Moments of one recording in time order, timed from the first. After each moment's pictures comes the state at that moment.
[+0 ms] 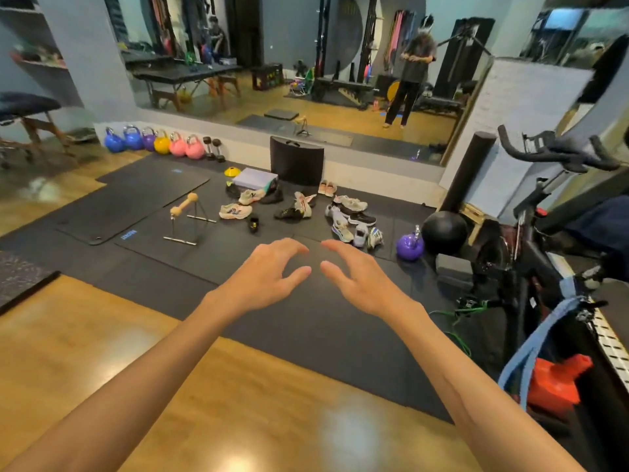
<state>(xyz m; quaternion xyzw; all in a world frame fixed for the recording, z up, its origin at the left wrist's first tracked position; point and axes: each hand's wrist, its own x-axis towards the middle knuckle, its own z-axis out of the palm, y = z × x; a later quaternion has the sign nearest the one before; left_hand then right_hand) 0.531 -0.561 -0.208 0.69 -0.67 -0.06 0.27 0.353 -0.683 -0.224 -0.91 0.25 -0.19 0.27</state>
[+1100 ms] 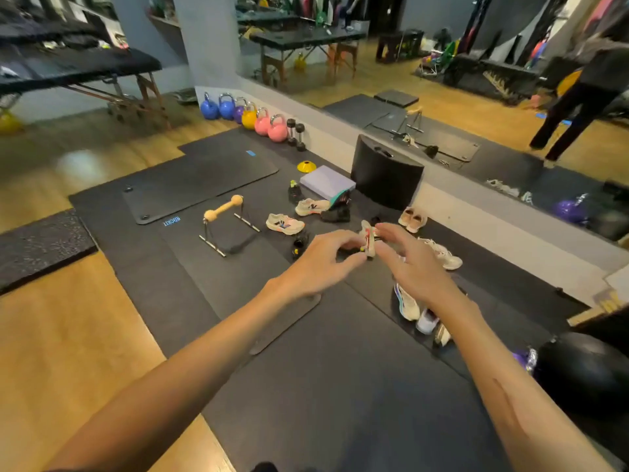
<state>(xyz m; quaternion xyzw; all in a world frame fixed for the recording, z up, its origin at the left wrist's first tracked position) 0.807 -1.206 -0.233 0.74 -0.48 -0.12 0.45 0.692 -1.365 -0.234 -0.90 0.16 -0.16 0.38</state>
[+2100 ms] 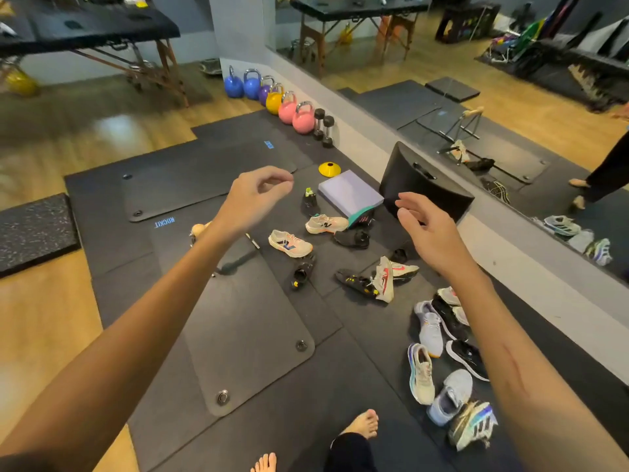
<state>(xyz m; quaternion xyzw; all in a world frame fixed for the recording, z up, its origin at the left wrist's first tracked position) 1.201 -1.411 -0.223 0.82 -0.24 -0.06 0.52 1.057 -1.675 -0.249 -0.88 0.15 -0.15 0.42</state>
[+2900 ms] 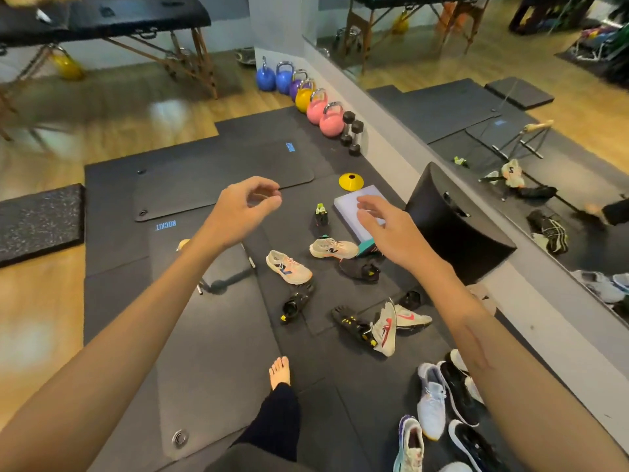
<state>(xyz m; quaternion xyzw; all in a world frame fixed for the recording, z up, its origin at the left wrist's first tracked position) 1.384 -1.599 -0.256 0.85 -0.17 -0.03 0.49 1.320 -1.868 -0.290 -0.90 0.03 -0.03 0.43</state>
